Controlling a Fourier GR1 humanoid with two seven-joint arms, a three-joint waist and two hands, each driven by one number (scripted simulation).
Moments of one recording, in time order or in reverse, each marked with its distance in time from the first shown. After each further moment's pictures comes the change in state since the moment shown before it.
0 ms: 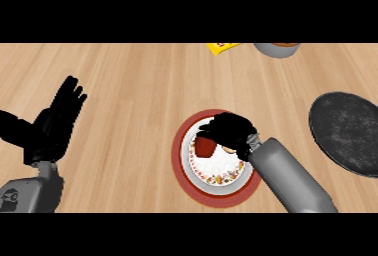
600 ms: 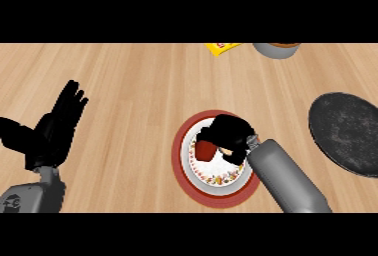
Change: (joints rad) left arm 0.032 -0.023 -0.001 -0.024 -0.021 -0.009 -0.009; right arm 0.013 0.039 -0.053 0.057 0.028 -0.121 -0.113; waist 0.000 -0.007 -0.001
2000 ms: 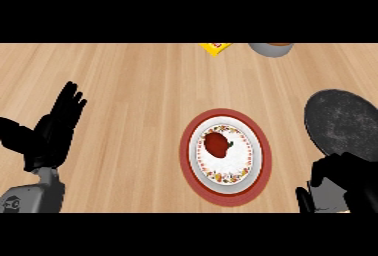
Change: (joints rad) left arm 0.007 -0.008 0.011 -0.003 -0.008 0.007 0.014; right arm 0.630 -0.015 -0.293 -1.348 -0.081 0.237 0.623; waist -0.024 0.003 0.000
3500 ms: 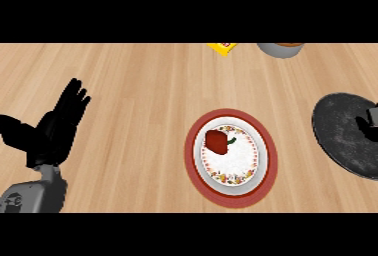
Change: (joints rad) left arm -0.021 -0.008 0.001 0.001 0.002 -0.037 0.002; right arm -0.459 -0.330 -0.681 1.302 -0.359 -0.498 -0.605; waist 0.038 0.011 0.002
